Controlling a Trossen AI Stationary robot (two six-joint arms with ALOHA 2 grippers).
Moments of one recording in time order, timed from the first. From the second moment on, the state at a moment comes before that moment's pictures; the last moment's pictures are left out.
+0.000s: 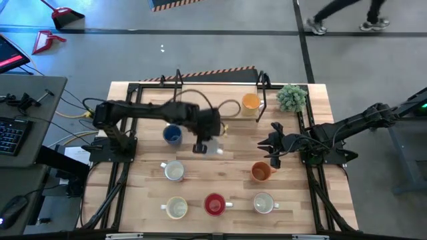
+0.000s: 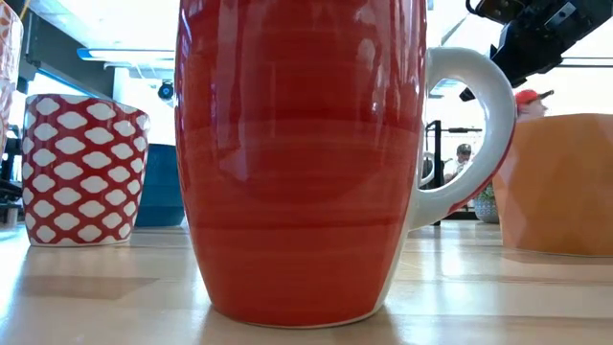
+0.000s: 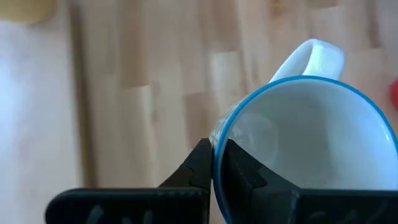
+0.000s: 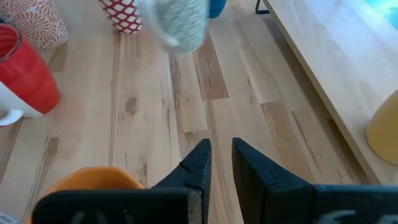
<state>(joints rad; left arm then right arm) 0.07 1.76 1.56 -0.92 0.02 0.20 0.31 0.87 0.59 -0.40 0.37 0.28</state>
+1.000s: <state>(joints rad) 0.67 1.76 1.60 -0.98 0.15 0.45 0.31 0.87 0.59 -0.38 0.36 0.32</state>
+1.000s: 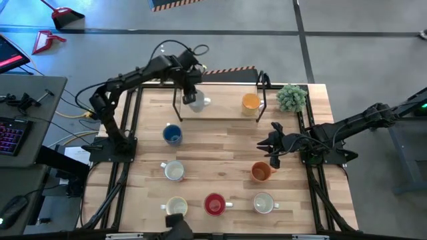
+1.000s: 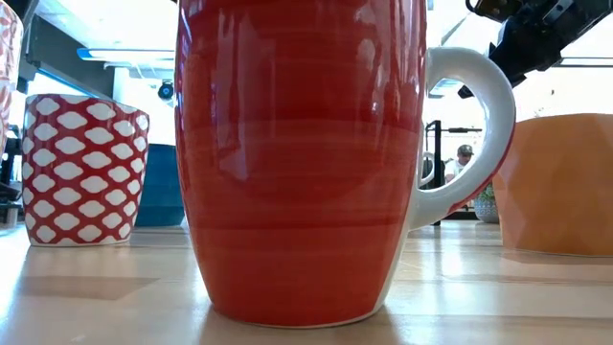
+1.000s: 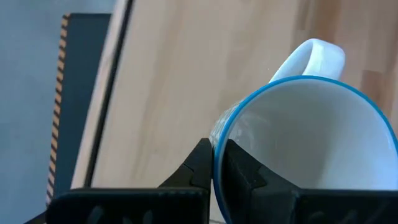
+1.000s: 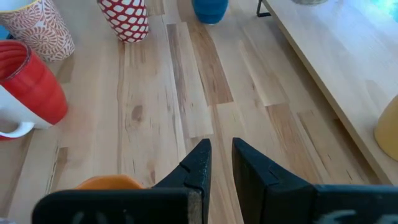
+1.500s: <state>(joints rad) 0.70 1.87 1.60 -0.95 0.18 0.46 0.31 0.87 0.59 -0.35 0.35 0.34</state>
